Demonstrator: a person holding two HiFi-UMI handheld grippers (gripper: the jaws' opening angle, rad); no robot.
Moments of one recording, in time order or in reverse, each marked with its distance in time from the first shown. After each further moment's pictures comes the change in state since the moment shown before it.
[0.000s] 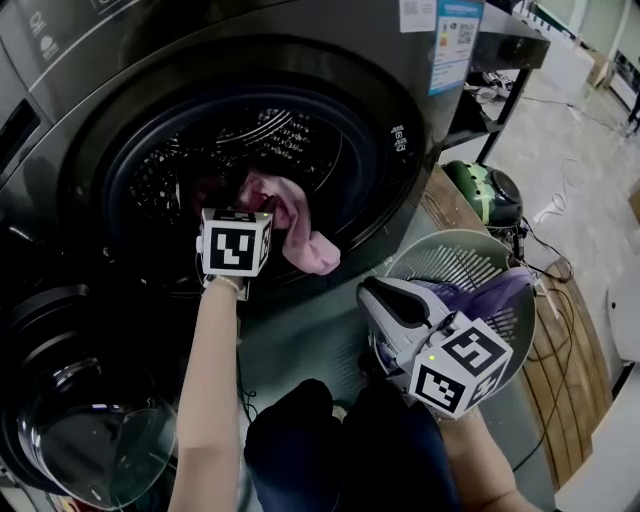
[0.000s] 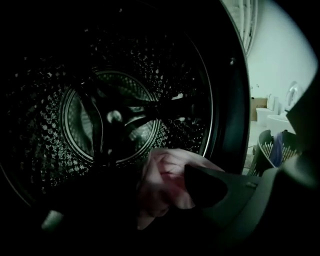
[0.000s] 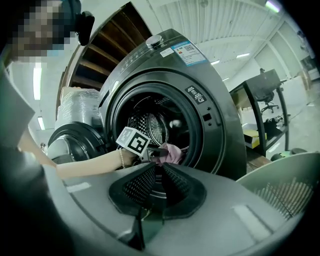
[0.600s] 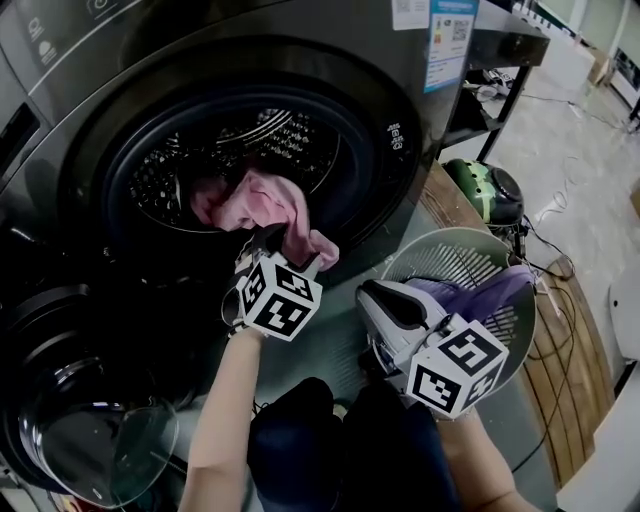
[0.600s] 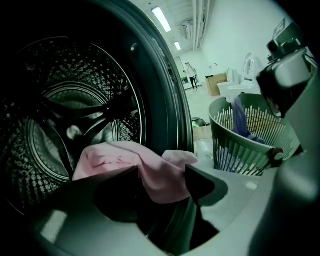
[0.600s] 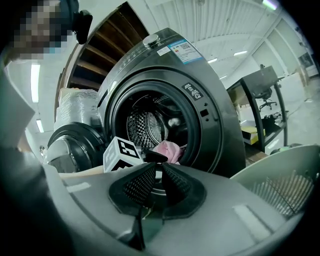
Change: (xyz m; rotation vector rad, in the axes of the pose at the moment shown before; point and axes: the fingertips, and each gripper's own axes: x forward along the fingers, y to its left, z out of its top) left arm -0.023 -0.116 -0.047 0.396 0.067 -0.220; right arm -0.002 -0.001 -0.010 0.027 0.011 -0.004
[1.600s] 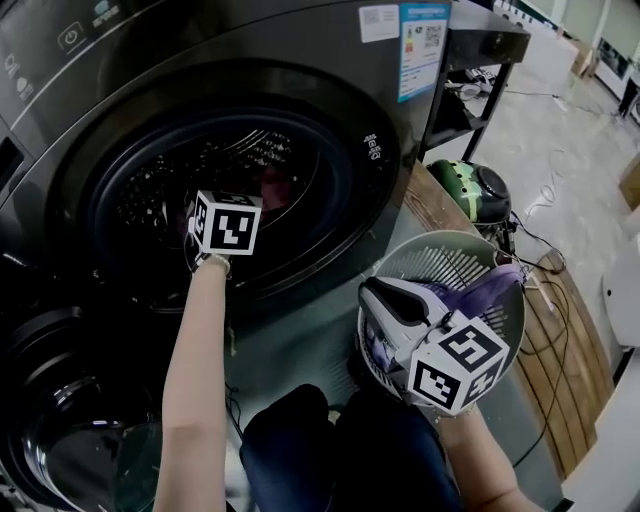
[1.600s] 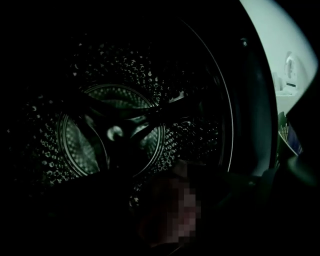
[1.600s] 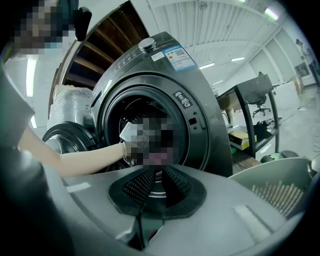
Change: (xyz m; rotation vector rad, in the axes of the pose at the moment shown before) left arm 0.017 0.170 0.032 -0.204 -0.046 0.341; right arm -0.011 -0.023 0.015 -0.020 -0.012 -0.078
